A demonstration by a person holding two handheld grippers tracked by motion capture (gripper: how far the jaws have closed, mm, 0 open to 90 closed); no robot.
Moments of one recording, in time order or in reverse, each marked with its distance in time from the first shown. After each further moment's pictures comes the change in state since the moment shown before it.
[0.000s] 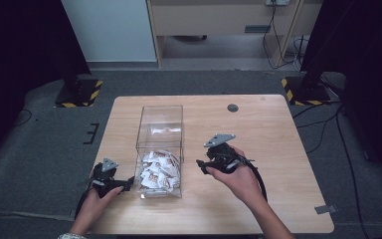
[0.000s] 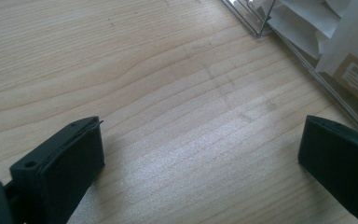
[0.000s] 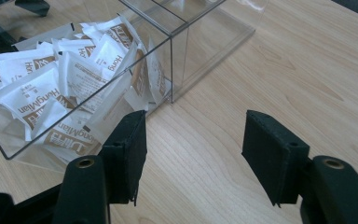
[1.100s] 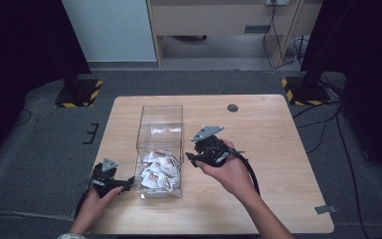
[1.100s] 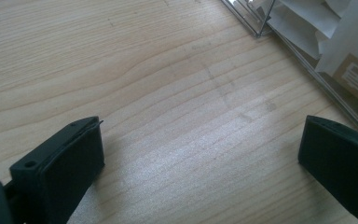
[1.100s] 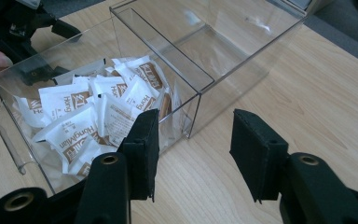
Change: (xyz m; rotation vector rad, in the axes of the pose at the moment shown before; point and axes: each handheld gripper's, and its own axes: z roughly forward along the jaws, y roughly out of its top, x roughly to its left) left arm 0.000 0.000 0.000 0.000 -0.001 0.000; right arm 0.018 0.040 -0.008 -0.039 0.035 -0.085
